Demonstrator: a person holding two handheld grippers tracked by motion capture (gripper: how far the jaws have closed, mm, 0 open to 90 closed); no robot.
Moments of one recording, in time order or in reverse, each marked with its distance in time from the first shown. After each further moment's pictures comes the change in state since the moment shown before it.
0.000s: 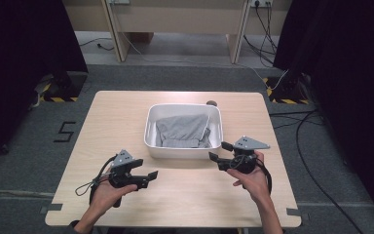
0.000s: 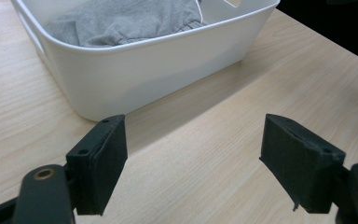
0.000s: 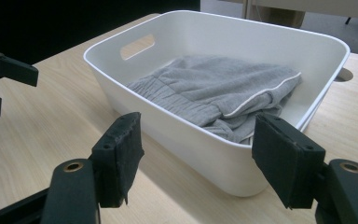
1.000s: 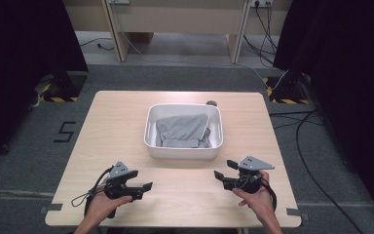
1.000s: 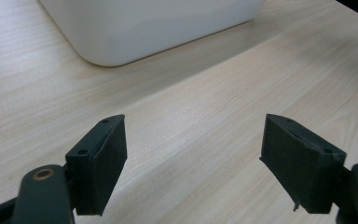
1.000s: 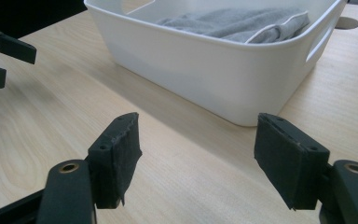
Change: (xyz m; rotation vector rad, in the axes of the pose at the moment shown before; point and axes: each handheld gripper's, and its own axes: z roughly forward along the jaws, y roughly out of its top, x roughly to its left) left arm 0.007 -0.040 0.000 0.055 0.010 -0.010; right arm 0.010 -0.055 -0.017 0.046 -0.013 0.027
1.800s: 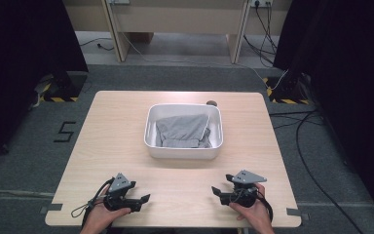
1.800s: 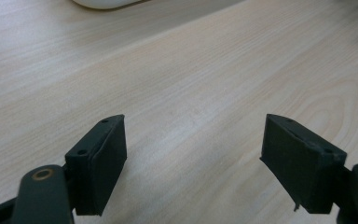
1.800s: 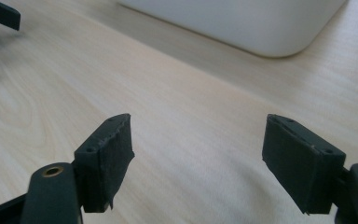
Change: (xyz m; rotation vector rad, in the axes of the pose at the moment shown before) left arm -0.005 -0.035 0.002 0.061 0.031 0.039; right arm 0.014 -0.041 0.008 0.112 -0.007 -0.005
